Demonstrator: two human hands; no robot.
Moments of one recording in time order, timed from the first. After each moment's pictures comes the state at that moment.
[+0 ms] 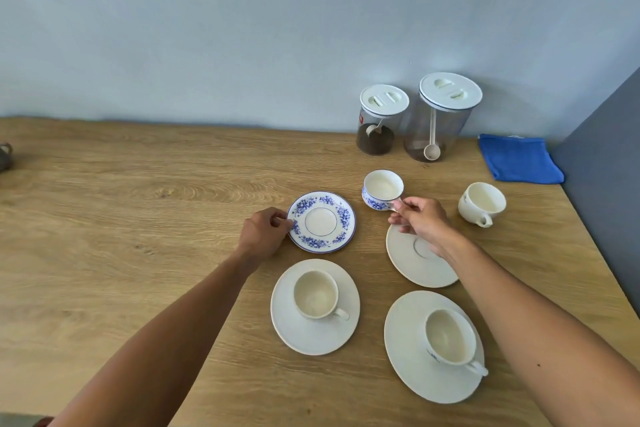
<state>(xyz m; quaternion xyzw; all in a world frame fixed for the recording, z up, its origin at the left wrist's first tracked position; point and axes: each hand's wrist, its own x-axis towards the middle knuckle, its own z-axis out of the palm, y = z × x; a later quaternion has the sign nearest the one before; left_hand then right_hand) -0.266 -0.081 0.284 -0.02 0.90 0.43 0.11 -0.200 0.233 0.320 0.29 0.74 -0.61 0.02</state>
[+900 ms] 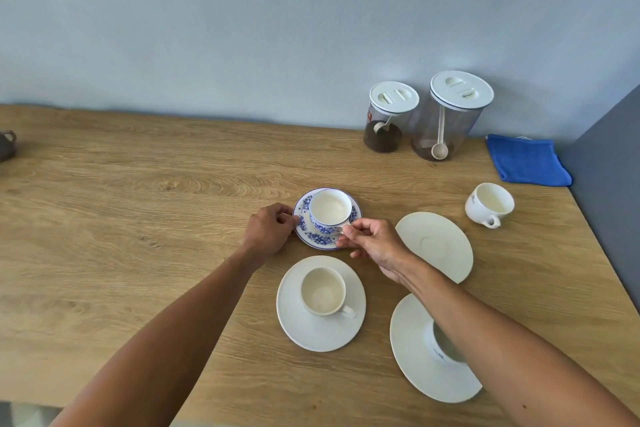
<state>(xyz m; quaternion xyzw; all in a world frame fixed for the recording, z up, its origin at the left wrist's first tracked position) -0.265 -0.083 0.284 -0.01 0.89 0.44 0.11 -0.180 0.131 0.315 0.18 0.66 -0.72 0.12</state>
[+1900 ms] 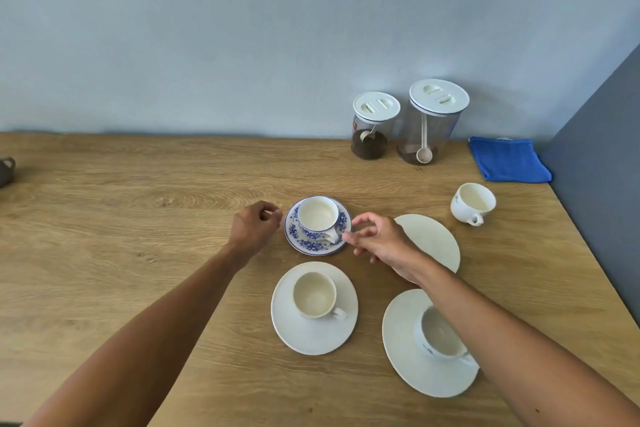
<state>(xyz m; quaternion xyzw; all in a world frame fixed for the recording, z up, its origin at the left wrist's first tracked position) -0.265 -0.087 0.321 -0.02 0.88 0.47 0.08 -0.167 0.163 0.339 0.15 0.78 -0.60 0.11</state>
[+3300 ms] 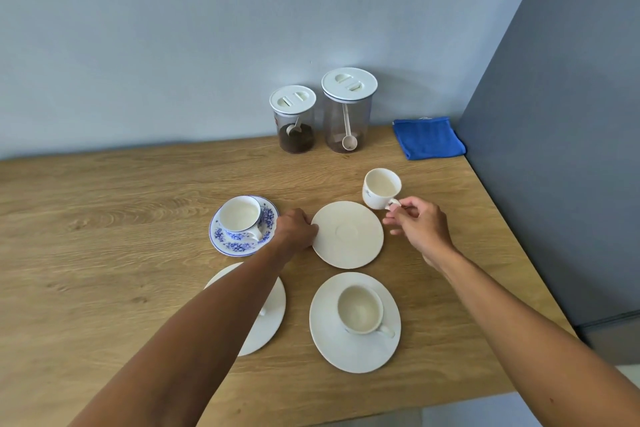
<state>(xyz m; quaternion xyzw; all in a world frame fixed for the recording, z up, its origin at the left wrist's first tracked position) -0.214 0.116 0.307 0.05 0.91 0.35 0.22 -0.089 0.325 0.334 0.31 0.74 -0.58 -0.14</state>
